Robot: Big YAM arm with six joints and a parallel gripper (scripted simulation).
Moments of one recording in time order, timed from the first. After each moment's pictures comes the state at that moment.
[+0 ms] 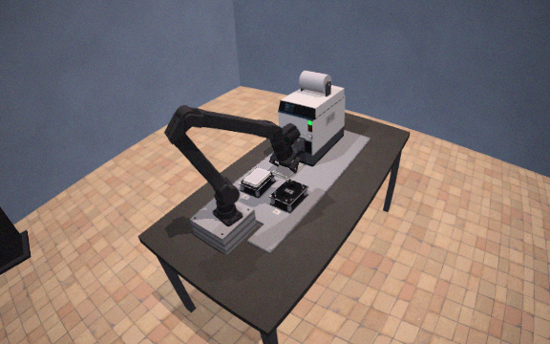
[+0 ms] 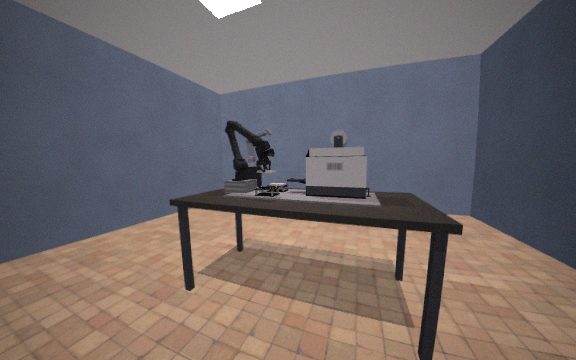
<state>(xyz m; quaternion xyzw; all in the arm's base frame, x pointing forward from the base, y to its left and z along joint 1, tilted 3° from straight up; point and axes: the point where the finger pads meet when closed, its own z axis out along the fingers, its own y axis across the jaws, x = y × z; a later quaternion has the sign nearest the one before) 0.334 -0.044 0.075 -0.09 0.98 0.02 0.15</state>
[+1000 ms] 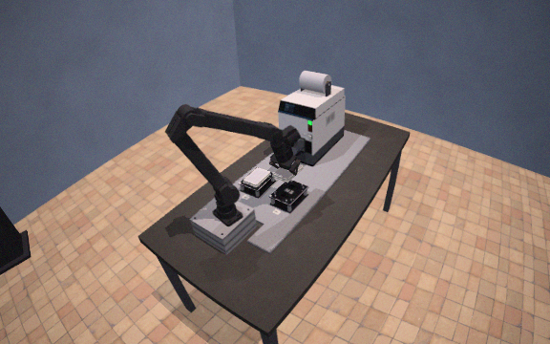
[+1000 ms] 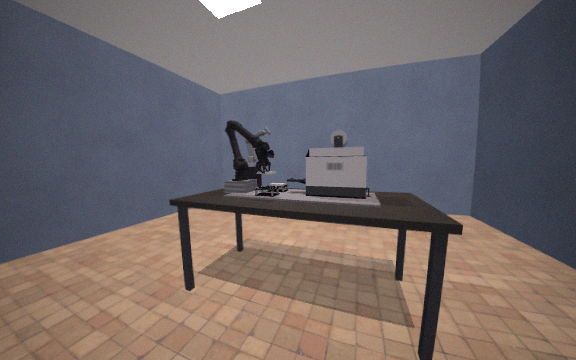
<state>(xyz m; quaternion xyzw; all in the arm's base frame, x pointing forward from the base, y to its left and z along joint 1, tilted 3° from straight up) 0.331 -0.045 0.065 -0.09 0.98 0.02 0.15</state>
